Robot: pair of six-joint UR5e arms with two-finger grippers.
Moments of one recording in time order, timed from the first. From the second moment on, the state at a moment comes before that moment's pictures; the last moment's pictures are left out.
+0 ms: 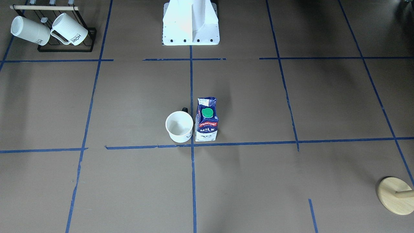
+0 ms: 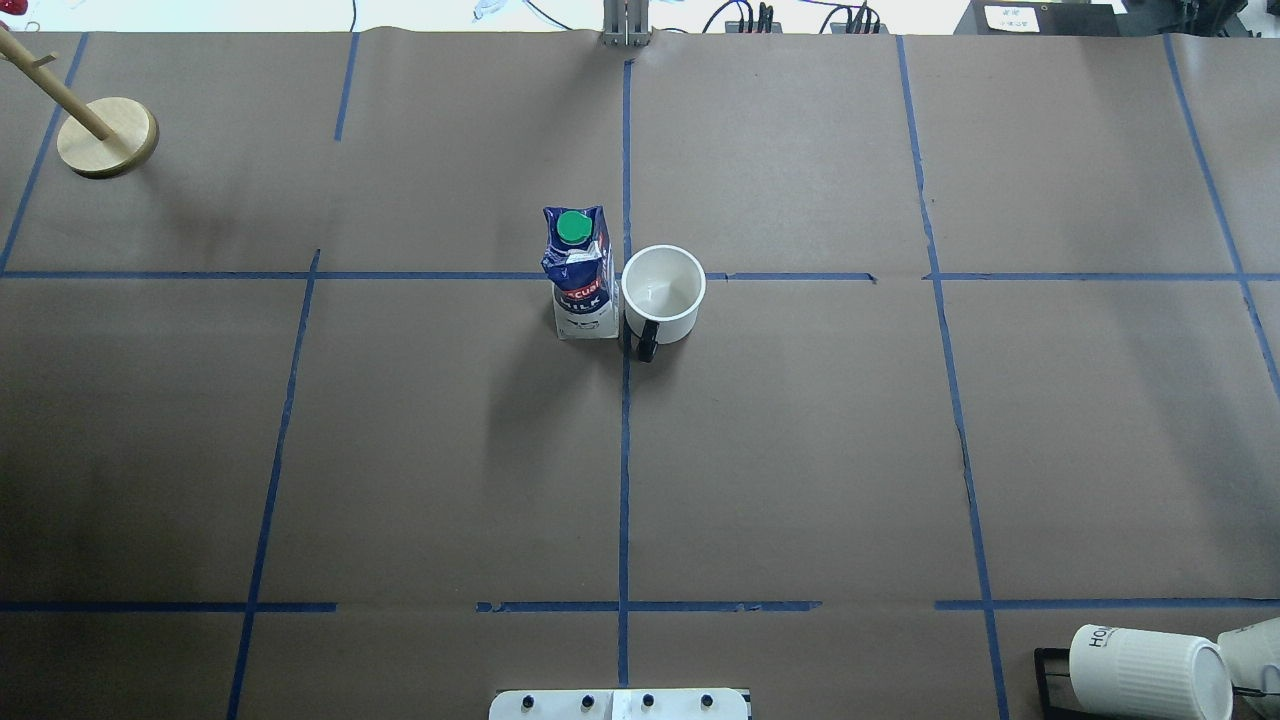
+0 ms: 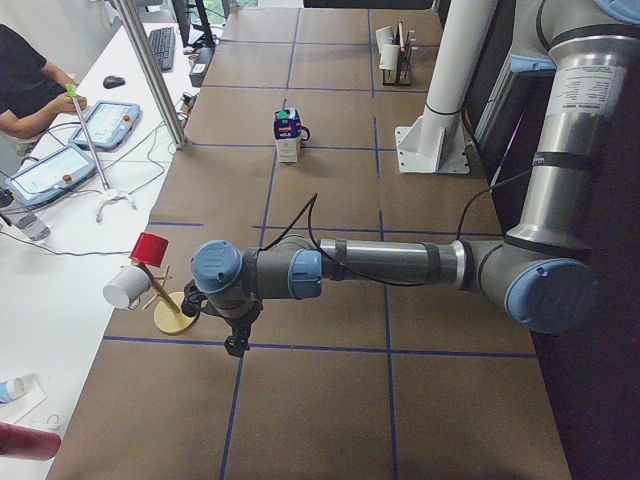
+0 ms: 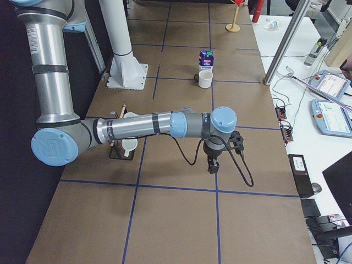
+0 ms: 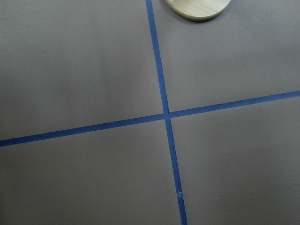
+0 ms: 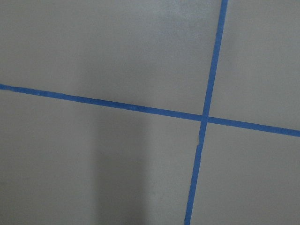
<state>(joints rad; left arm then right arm) -1.62 -1.70 -1.47 -1.53 -2.43 0.25 1.54 -1.48 1.66 -1.73 2.40 -0.11</state>
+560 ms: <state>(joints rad) -1.61 -1.68 -1.46 -1.61 -2.39 0.25 1.53 -1.48 1.67 -1.73 2.40 -0.11</state>
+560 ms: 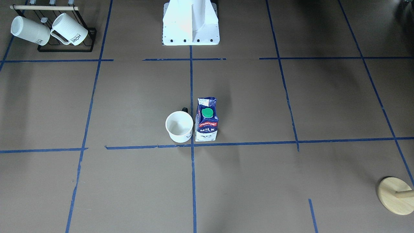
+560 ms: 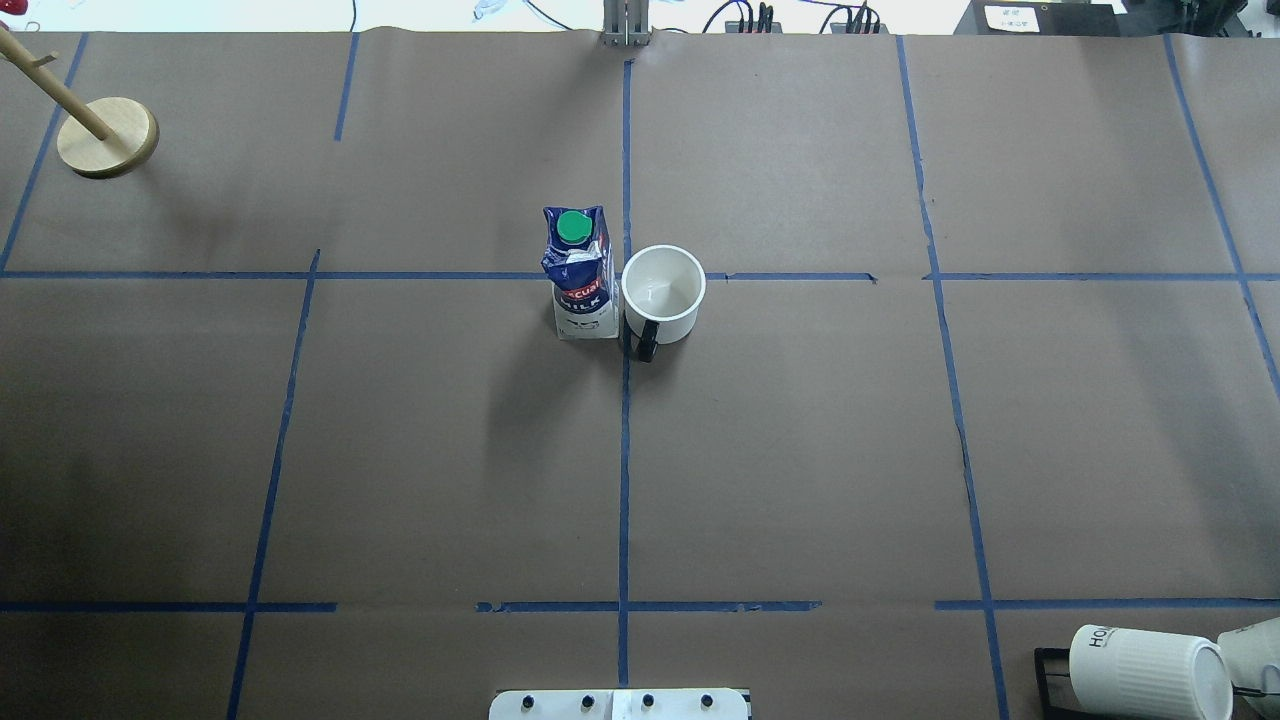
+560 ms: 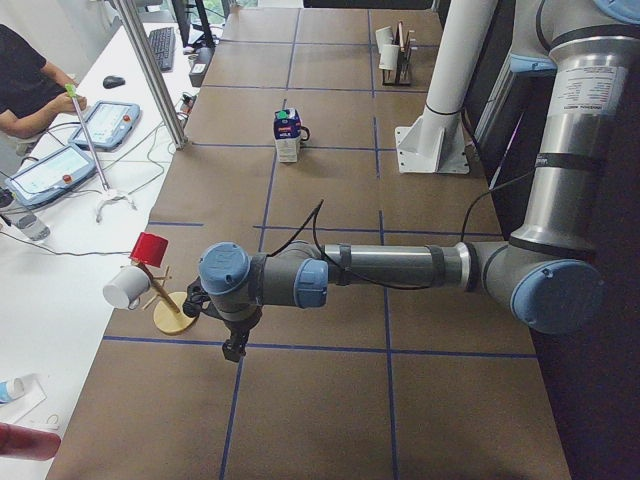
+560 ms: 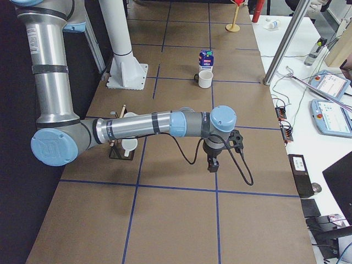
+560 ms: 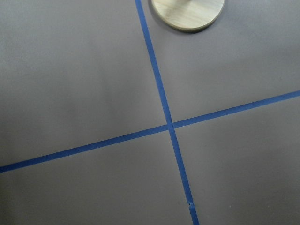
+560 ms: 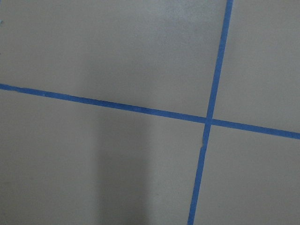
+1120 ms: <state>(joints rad) -1.61 -1.69 -1.47 -1.49 -2.35 0.26 1.53 -1.48 1.66 -1.73 2.40 -0.11</state>
